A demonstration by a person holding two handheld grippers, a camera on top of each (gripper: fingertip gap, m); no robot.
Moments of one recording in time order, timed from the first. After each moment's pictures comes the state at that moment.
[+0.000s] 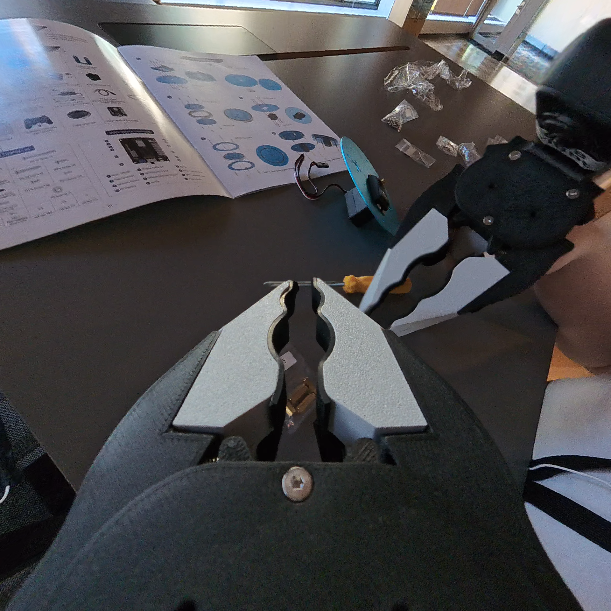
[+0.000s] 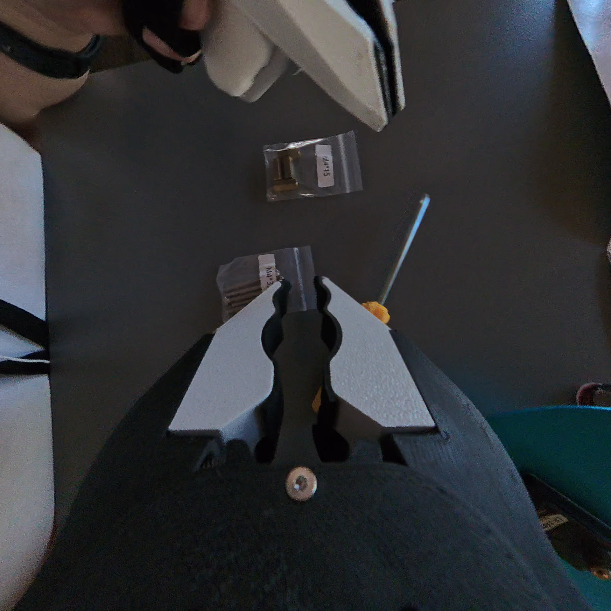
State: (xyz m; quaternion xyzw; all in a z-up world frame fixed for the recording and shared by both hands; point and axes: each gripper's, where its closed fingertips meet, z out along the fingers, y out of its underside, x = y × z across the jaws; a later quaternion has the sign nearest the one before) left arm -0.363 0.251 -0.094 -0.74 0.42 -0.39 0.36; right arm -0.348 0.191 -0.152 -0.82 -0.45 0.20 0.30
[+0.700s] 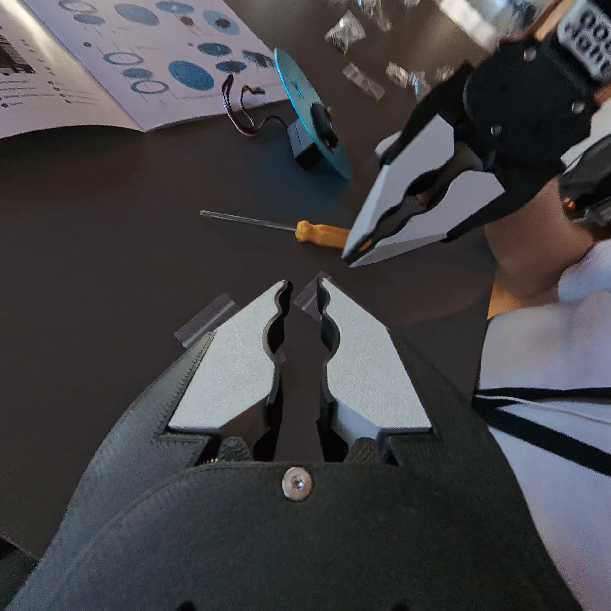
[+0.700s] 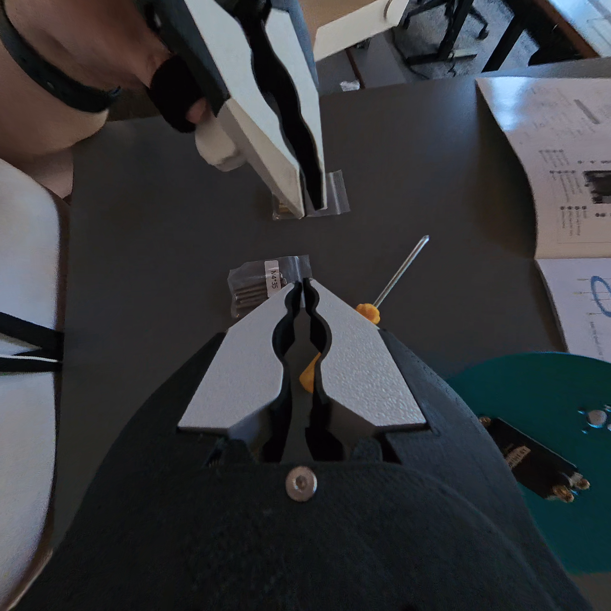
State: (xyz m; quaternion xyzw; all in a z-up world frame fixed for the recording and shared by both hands) left arm -0.362 0.208 -0.115 -0.73 0.47 -0.42 0.26; right arm -0.340 0.184 -0.125 -0.79 -0.44 0.19 0.38
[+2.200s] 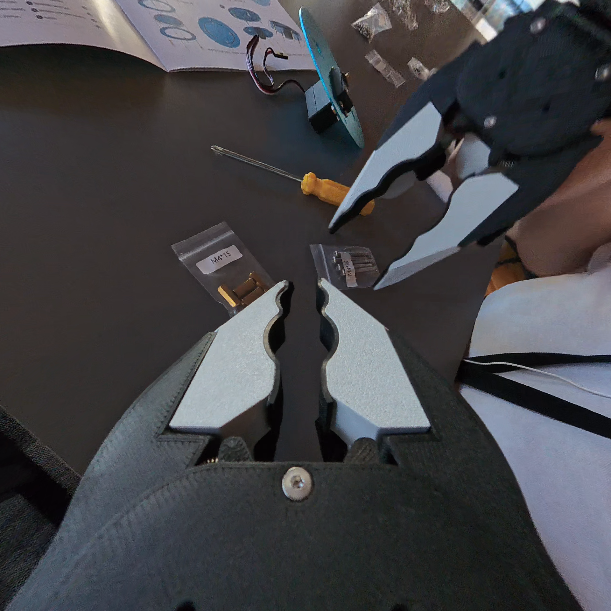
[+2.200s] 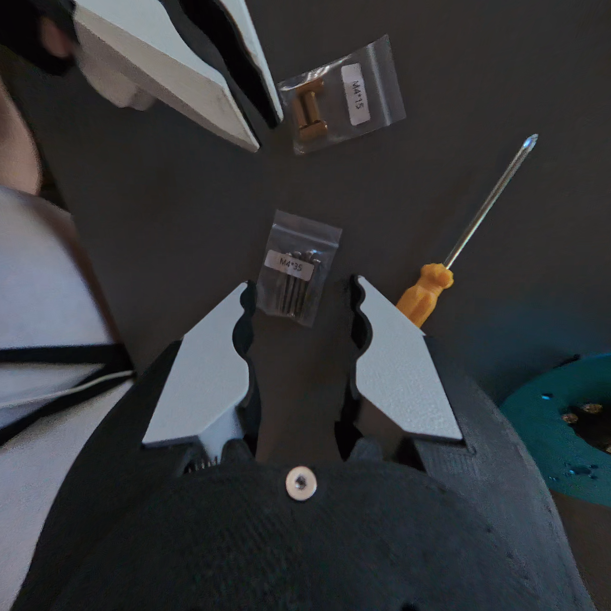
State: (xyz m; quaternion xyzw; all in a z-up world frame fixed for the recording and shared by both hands) left arm -0.401 0.189 -0.127 -0.76 0.43 -0.41 0.27; right arm -0.349 0.157 -0.157 -0.89 -0.39 0.15 0.18
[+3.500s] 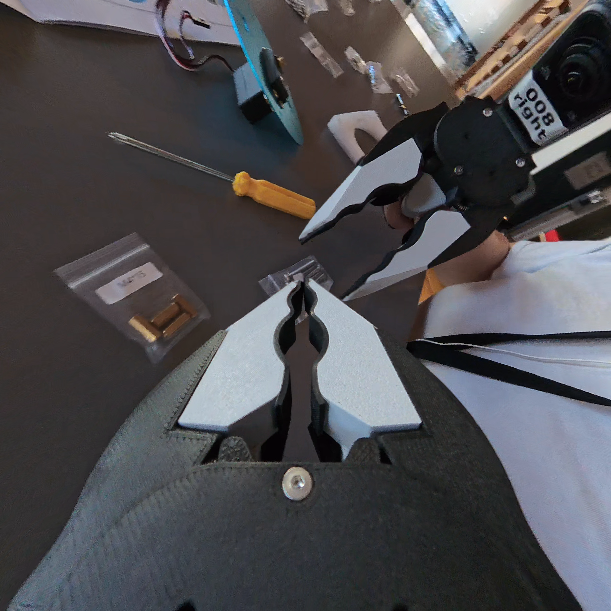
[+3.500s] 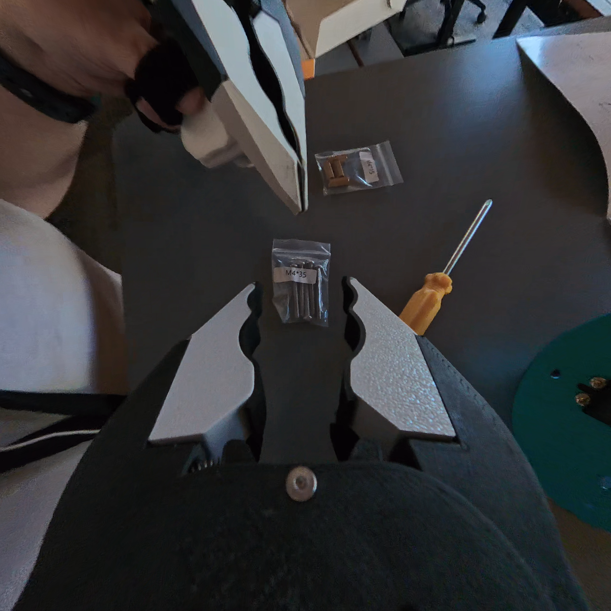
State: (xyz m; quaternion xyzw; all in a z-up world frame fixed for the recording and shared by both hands) left arm -0.372 0.158 -0.119 -0.74 0.43 -0.48 0.19; right arm -0.353 0.143 -0.138 -0.81 -0.41 0.20 0.38
